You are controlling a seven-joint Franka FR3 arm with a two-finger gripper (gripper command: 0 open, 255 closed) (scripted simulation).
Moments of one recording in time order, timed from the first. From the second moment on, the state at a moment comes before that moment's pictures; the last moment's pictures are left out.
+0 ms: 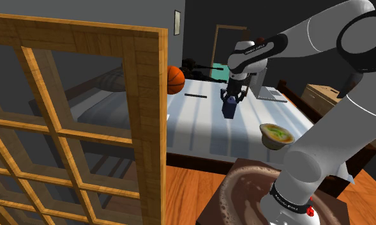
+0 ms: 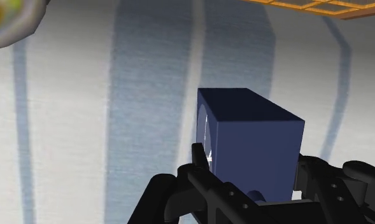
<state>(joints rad) -0.30 -0.24 -0.28 -2.34 -0.07 2.12 0.35</state>
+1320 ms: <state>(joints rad) -0.32 -0.41 -0.27 -2.25 -0.11 1.87 0.34</state>
